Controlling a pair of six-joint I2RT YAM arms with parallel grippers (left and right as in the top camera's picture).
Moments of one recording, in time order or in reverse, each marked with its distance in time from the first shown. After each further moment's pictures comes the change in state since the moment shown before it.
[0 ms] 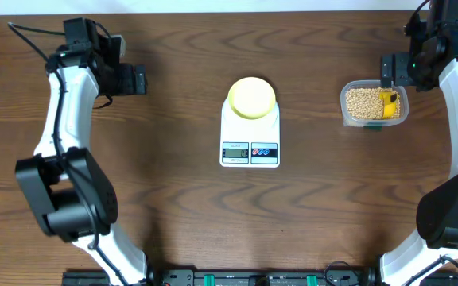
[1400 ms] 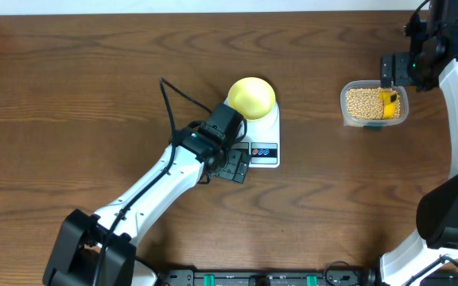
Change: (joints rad) left arm -0.742 -0.341 -0.605 0.098 -0.167 -0.306; right arm 0.000 0.000 0.000 -0.001 0.000 0.000
